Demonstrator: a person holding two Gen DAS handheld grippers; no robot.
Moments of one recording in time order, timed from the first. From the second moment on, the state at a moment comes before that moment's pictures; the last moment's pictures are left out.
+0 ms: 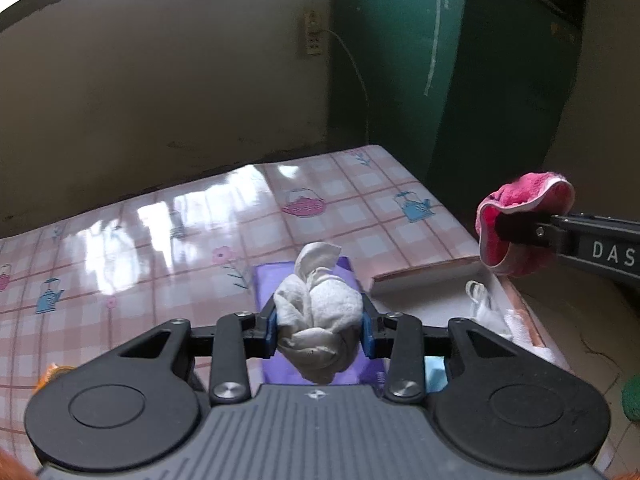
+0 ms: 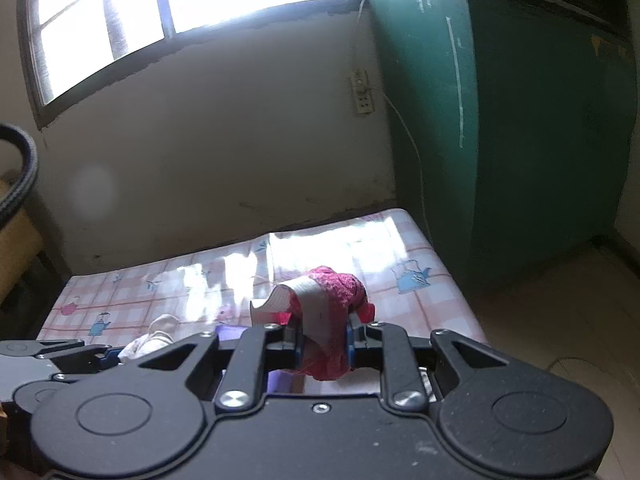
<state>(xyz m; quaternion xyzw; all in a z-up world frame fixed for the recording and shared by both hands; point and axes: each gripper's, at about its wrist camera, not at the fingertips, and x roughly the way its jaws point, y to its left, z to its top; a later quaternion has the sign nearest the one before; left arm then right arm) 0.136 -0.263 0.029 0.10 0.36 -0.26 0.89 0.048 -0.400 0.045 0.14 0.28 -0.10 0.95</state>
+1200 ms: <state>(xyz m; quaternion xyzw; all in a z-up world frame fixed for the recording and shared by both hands) 0.118 -0.323 0.012 0.08 0.36 -0.35 0.86 0.027 -0.460 0.015 0.16 0.31 -0.18 0.92</state>
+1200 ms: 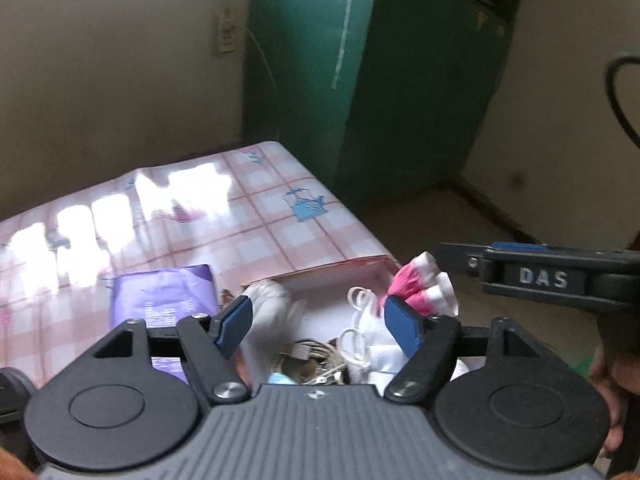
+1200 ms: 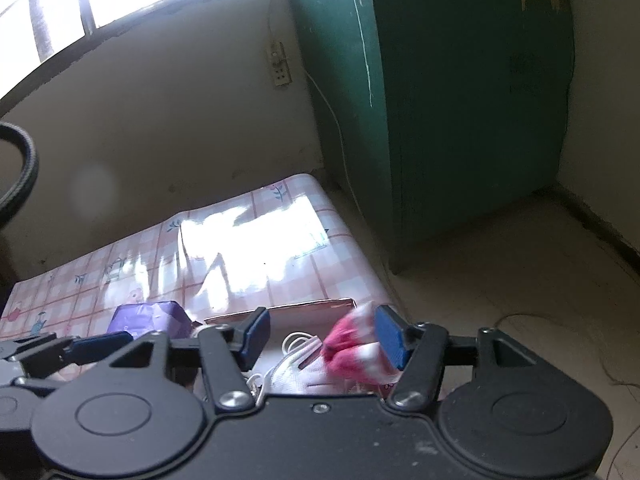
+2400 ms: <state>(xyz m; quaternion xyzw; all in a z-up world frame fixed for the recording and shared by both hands) 0.100 -0.155 0.062 0.06 0.33 -0.16 0.93 0.045 -0.291 0.054 0.08 0.29 -0.06 0.95</state>
